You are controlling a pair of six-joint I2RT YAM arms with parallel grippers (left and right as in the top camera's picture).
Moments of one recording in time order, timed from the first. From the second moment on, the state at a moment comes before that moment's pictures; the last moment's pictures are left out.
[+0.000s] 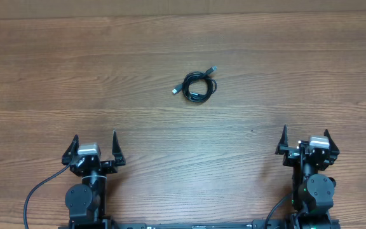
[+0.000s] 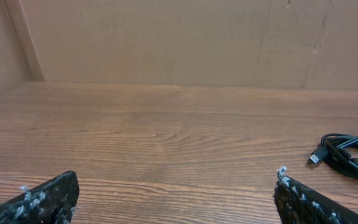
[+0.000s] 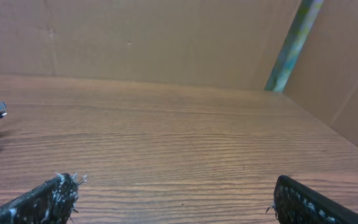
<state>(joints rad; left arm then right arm) 0.07 0.01 0.01 -0.08 -0.01 -0.01 0.07 0.10 0.02 -0.02 0.28 -0.12</state>
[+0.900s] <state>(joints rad) 0.07 0.02 0.01 -0.07 0.06 -0.11 0.07 0.11 0.02 -0.05 0.12 0.02</state>
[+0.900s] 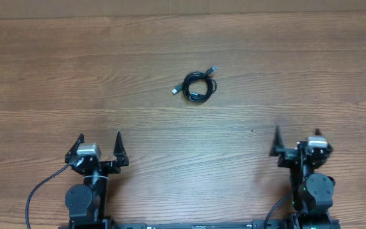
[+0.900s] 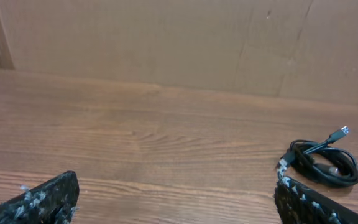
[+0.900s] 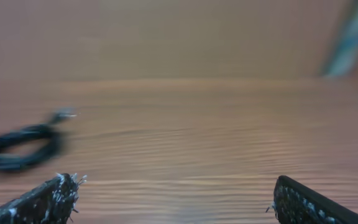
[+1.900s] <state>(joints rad) -0.17 1.24 1.70 -1.15 0.19 0.00 0.22 1.13 1.29 -0.53 -0.49 0.33</state>
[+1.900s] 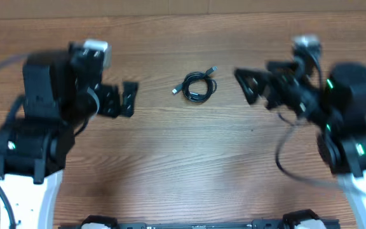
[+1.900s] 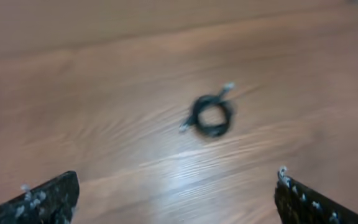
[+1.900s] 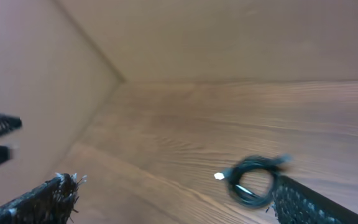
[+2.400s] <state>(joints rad) -0.33 1.48 1.90 -1.29 -0.14 -0.21 0.26 1.40 1.34 -0.72 -0.31 0.35</state>
